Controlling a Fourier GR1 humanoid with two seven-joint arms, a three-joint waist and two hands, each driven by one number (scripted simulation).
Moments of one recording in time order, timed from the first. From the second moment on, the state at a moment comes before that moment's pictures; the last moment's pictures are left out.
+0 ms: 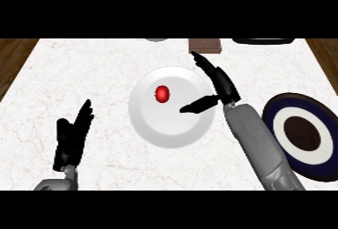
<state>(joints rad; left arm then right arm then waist) -0.04 0.11 -0.02 -1.47 -0.09 0.15 0.23 -0.72 -0.05 0.08 -0.79 0.14 -0.01 -0.25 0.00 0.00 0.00</state>
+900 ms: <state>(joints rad) -0.05 0.09 -0.01 -1.47 -0.11 0.14 0.25 -0.69 -0.02 0.07 -0.67 0.21 -0.09 -0.39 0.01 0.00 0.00</state>
